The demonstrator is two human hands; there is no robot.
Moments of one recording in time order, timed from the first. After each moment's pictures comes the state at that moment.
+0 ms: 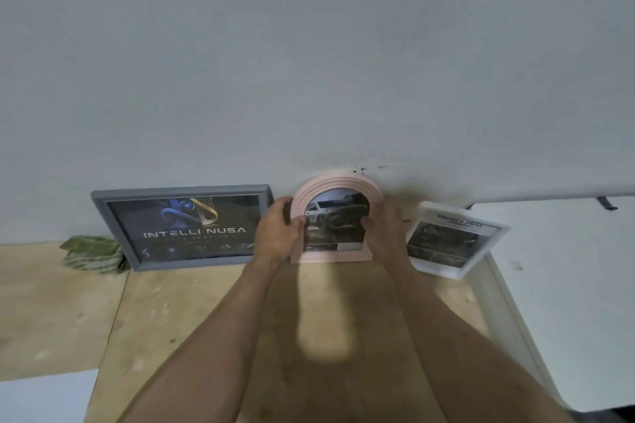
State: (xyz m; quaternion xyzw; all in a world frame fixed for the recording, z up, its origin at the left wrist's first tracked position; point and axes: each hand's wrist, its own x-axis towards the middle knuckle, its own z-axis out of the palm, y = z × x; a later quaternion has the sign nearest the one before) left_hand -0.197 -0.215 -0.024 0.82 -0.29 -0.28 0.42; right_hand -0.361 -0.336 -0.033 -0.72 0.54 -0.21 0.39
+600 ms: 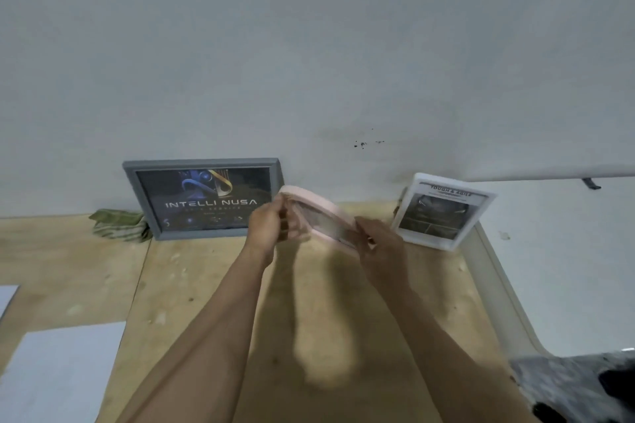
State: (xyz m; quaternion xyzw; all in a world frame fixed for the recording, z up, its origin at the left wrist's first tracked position) left_hand -0.220 -0.144 -0.002 0.67 -0.07 -0.43 0.60; right_hand -0.416 -0.226 -0.021 -0.82 0.37 -0.35 0.25
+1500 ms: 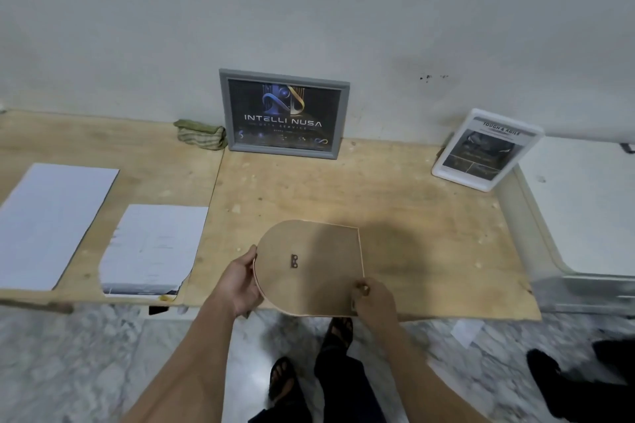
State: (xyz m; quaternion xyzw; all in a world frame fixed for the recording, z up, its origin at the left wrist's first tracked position) left_hand -0.258 0.168 -0.087 0.48 0.23 -0.56 0.64; right_hand -0.475 0.033 -0.116 -0.72 0.57 0.04 0.40
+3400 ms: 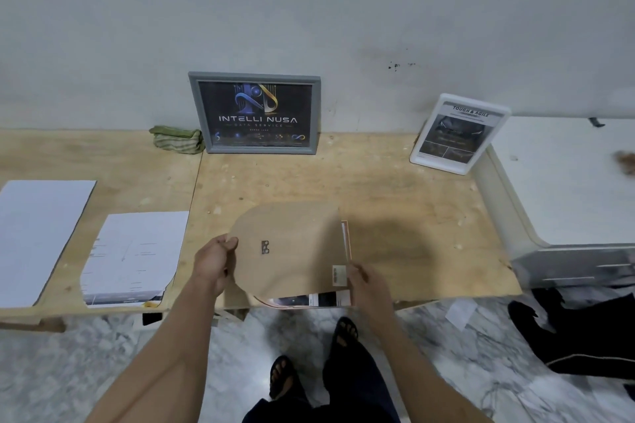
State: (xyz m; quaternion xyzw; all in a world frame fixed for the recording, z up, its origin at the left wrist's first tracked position) left_hand -0.240 0.153 -0.085 0.70 0.11 -0.42 0.57; right_hand -0.495 0.032 -0.102 -0.65 0.57 -0.10 0.50
